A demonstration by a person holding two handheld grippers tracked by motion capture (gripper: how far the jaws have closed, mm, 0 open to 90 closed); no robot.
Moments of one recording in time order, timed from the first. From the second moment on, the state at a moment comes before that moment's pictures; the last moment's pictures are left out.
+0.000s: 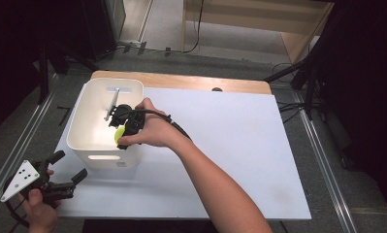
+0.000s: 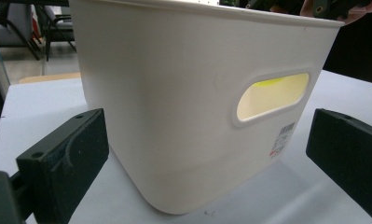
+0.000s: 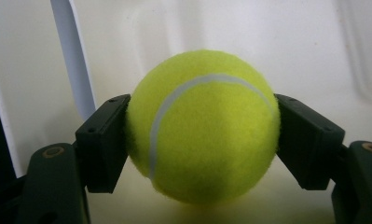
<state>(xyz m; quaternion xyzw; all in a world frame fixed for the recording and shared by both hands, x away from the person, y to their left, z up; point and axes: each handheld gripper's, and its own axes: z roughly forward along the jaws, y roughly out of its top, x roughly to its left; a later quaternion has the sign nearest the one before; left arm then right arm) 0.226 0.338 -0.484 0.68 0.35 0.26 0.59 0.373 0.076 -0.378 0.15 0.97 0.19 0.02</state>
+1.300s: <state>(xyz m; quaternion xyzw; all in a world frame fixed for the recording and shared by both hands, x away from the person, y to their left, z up) 0.227 0.337 -0.485 0.68 0.35 0.26 0.59 0.364 0.043 -0.353 0.16 0.95 0.28 0.04</state>
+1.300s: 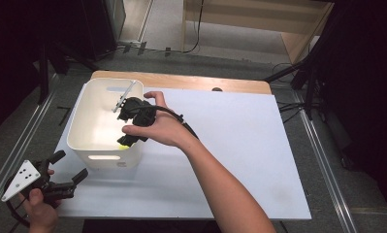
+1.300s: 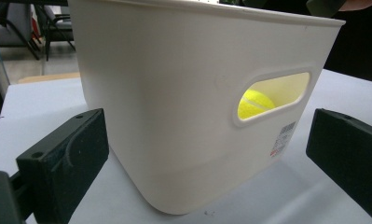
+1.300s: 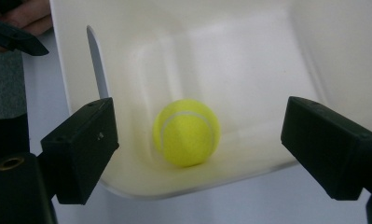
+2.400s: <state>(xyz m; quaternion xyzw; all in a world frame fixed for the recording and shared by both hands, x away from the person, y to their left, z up) 0.228 0.333 -0.486 0.69 0.35 0.26 0.57 0.330 -0.090 -0.356 0.24 0.88 0.41 0.09</state>
